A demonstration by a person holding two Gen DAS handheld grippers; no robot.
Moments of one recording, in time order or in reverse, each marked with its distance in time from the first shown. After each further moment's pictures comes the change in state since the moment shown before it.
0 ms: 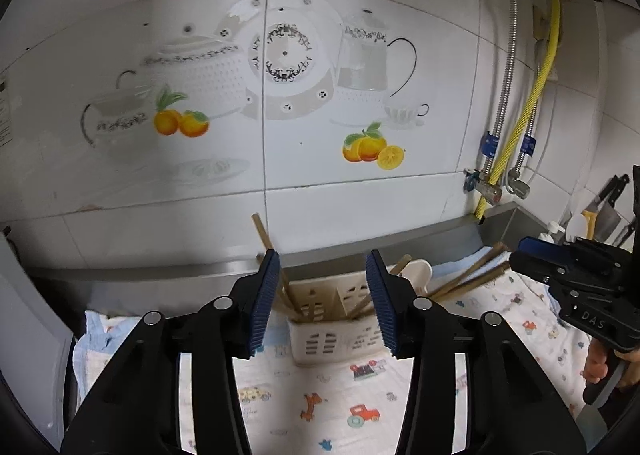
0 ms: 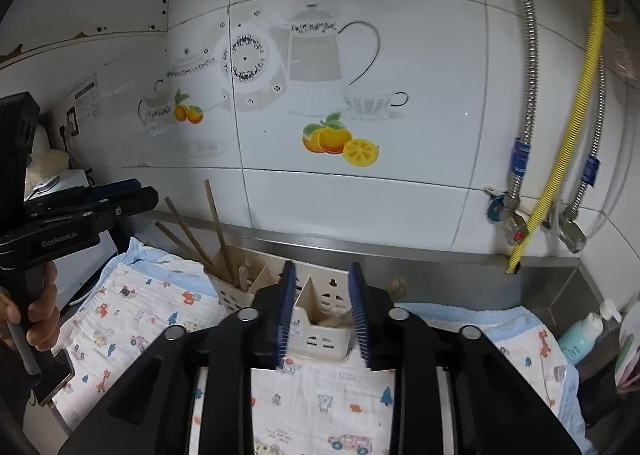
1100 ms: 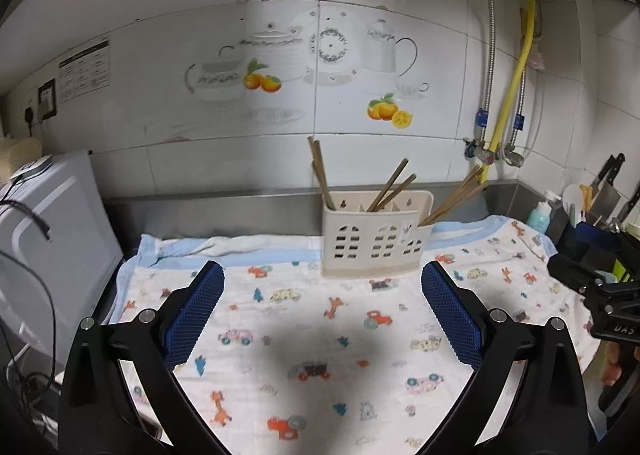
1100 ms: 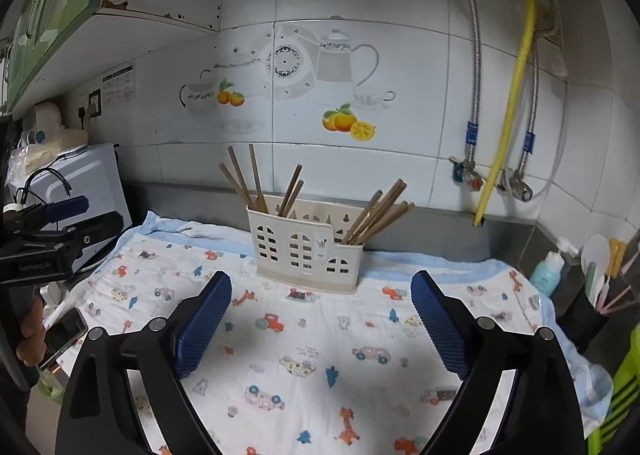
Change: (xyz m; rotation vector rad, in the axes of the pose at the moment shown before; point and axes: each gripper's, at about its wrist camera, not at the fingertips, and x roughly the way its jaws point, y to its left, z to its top) left arm -0.129 -0.001 -0.123 -0.041 -0.046 0.131; right arm -0.112 0.070 -0.105 -0.004 -0.066 -0.096
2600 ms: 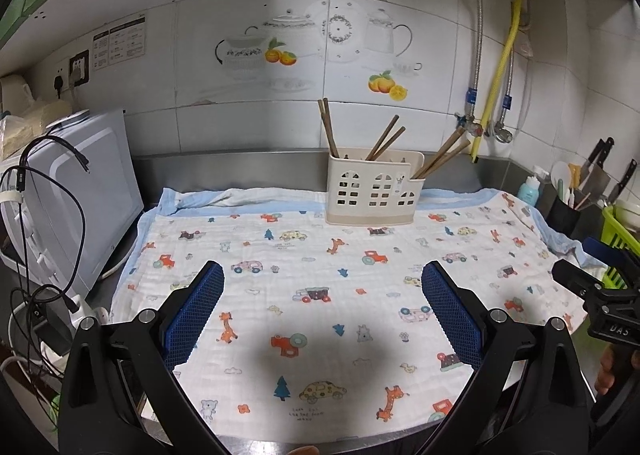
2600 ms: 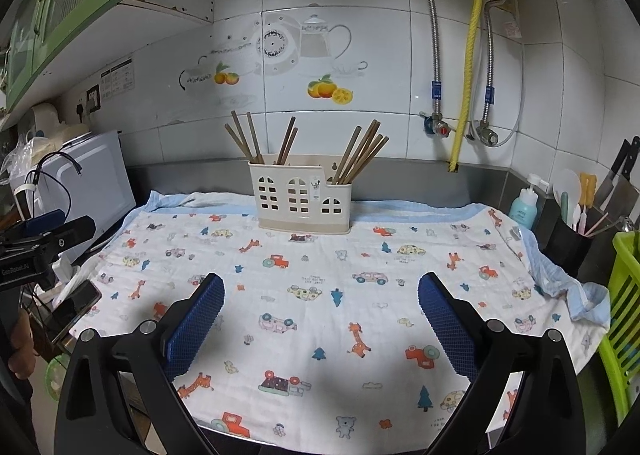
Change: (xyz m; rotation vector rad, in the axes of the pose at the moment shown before) left arm -0.069 0.004 -0.070 -0.023 0.031 0.011; right arm -0.064 0.013 -0.077 0.070 0.032 -0.046
